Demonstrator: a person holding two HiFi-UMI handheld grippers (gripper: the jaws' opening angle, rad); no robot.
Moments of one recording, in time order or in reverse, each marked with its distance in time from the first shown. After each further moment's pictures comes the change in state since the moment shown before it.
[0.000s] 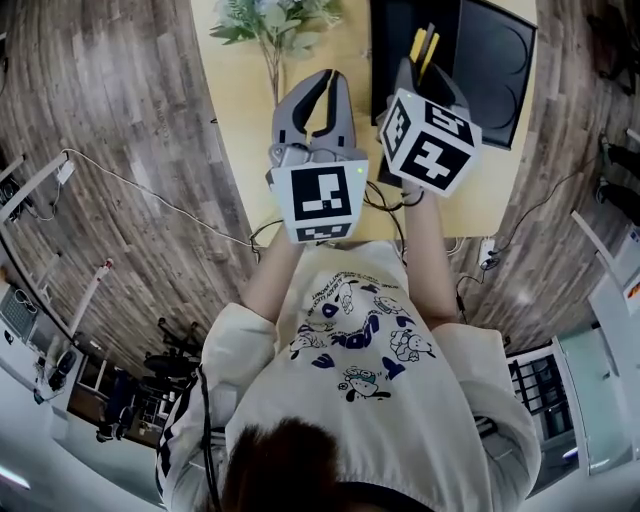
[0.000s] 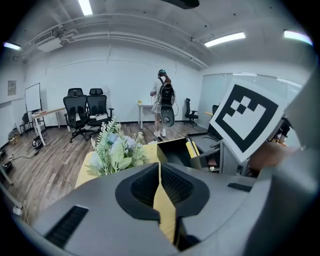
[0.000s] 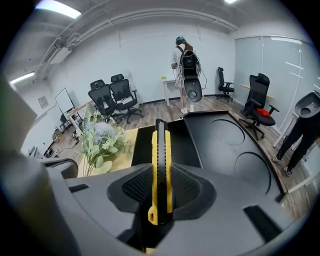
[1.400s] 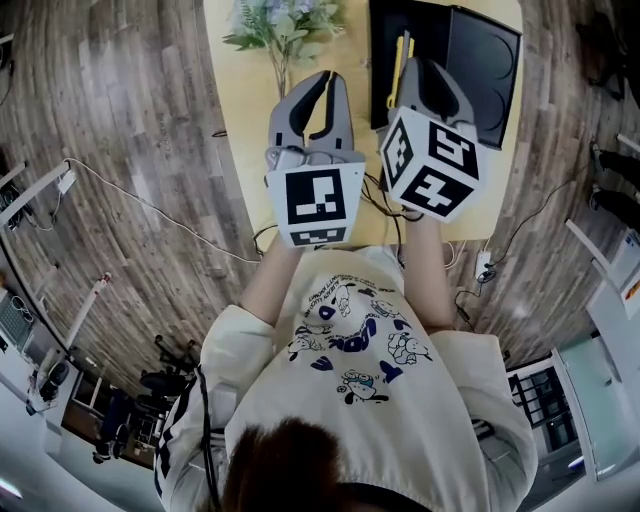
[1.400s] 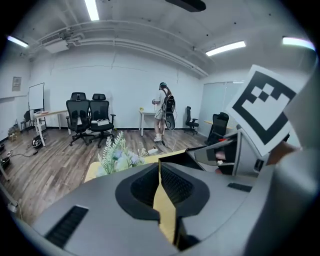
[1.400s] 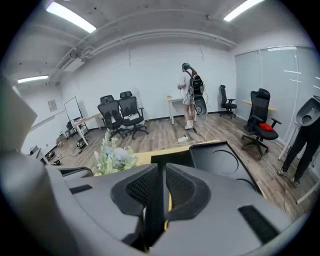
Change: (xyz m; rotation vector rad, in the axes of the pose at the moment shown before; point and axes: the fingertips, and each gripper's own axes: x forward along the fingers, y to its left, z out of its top) left arm -0.024 0.007 0.035 -0.027 -0.093 -0.004; right arm -0.055 0.022 0.053 -0.048 -0.216 0.033
